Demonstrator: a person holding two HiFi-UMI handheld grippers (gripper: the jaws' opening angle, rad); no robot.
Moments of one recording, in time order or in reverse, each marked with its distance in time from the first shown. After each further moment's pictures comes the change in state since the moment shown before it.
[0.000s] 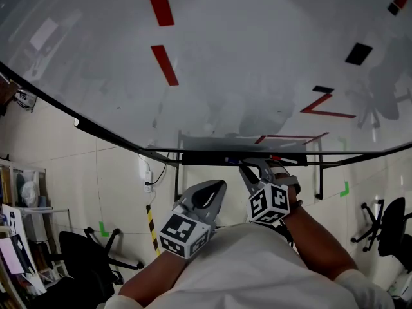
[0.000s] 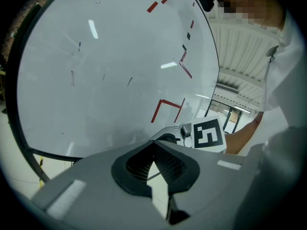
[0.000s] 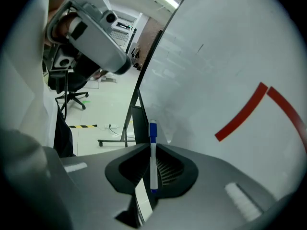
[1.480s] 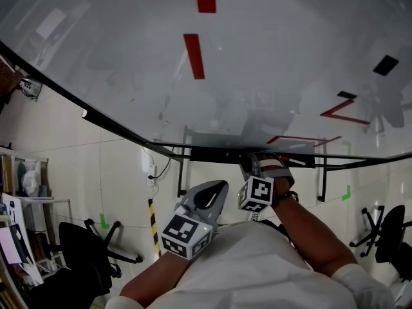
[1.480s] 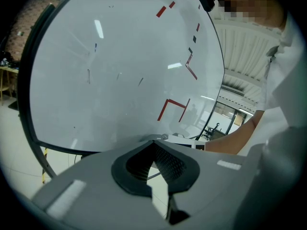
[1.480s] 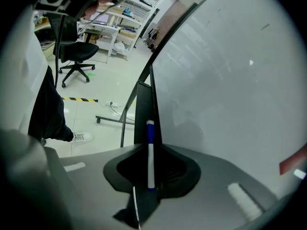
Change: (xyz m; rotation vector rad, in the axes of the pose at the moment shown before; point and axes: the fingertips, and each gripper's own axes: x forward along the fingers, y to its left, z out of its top) left arm -0.014 0.014 -0.008 -0.045 -0.004 0.048; right arm 0.065 0.015 -0.012 -0.240 0.180 -0.015
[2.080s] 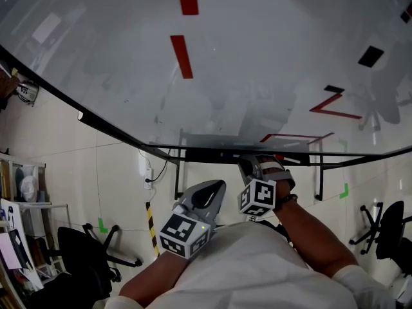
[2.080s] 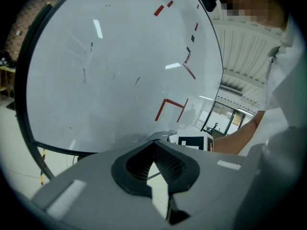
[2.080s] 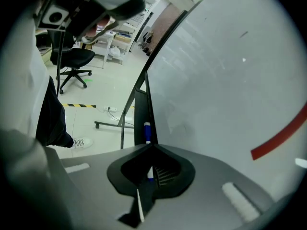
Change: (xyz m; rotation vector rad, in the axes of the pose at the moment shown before) left arm 0.004 -0.006 0.001 0.009 -0.001 -0.015; right arm -0.023 -0.004 -0.002 0.064 -0.046 -0.009
